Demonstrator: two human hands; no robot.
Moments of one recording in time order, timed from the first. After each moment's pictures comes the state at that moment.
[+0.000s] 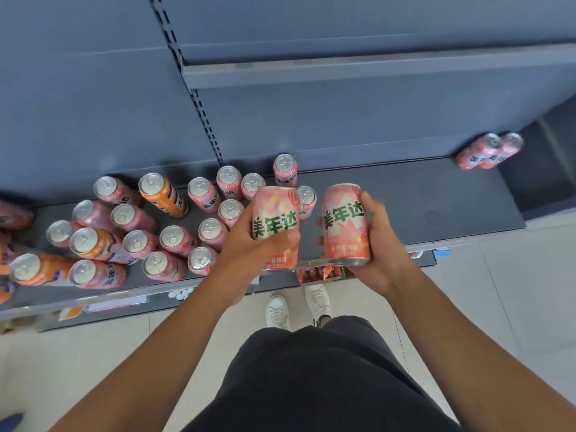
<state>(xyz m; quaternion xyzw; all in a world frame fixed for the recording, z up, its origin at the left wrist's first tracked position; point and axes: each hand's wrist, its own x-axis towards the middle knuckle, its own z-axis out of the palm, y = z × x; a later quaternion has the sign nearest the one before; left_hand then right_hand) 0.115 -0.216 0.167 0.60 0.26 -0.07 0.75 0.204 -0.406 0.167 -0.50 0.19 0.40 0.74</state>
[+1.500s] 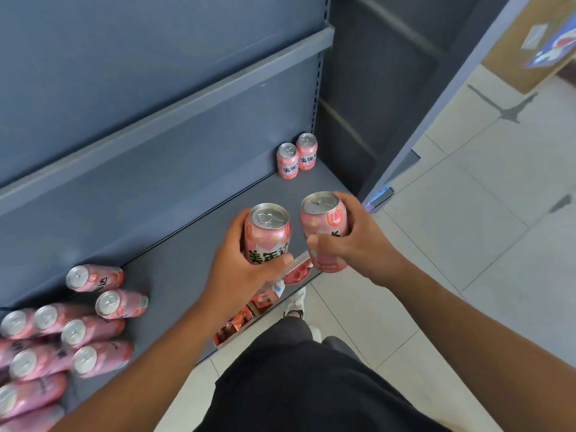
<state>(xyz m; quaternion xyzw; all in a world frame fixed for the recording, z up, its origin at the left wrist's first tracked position) 0.329 -0.581 0.174 0.79 0.03 -0.10 0.60 0.347 -0.796 0.190 -0.75 0.04 0.15 0.64</state>
